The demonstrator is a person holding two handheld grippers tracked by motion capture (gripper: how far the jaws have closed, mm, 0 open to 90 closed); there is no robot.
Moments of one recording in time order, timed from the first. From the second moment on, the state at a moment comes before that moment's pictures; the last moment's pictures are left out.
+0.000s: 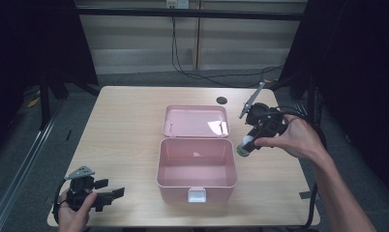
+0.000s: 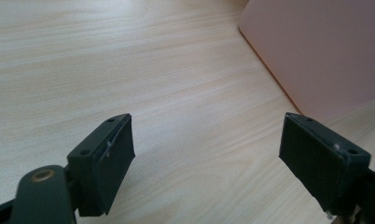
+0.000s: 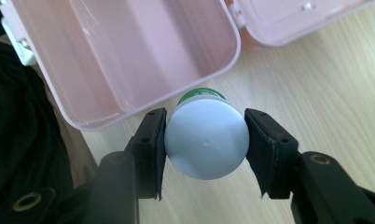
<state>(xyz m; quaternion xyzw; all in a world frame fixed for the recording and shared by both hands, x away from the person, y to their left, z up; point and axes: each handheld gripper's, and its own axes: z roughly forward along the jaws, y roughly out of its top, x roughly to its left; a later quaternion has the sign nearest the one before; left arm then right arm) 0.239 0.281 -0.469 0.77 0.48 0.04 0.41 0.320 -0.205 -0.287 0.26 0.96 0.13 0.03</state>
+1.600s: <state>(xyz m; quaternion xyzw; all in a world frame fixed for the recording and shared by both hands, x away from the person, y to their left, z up) 0.239 0.282 -0.467 0.78 0.47 0.04 0.41 0.342 -0.074 -0.313 0.10 0.99 0.13 0.00</state>
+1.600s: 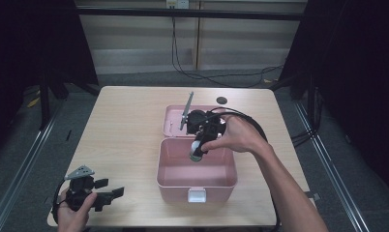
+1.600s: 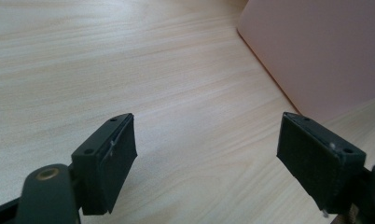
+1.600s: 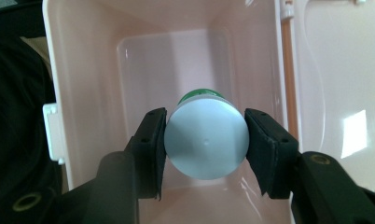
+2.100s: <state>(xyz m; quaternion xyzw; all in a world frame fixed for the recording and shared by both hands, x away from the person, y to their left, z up) 0.238 0.282 -0.467 0.78 0.48 0.04 0.41 0.348 -0.041 -0.329 0.08 0.99 0.11 -0.01</state>
